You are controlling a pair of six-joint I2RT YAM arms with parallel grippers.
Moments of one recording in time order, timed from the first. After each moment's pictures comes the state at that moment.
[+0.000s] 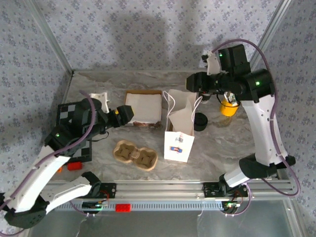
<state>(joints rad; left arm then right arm) -0.69 0.92 1.20 -0.82 -0.05 -0.80 0.38 1.50 2.17 -1.38 -0.37 0.37</state>
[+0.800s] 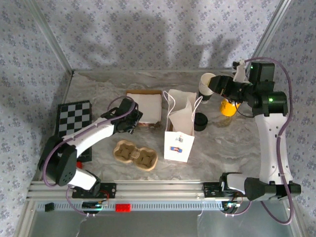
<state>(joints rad) -0.59 1.46 0.95 -0.43 -0.08 -1.55 0.00 1.23 1.66 -1.04 -0.61 0.43</state>
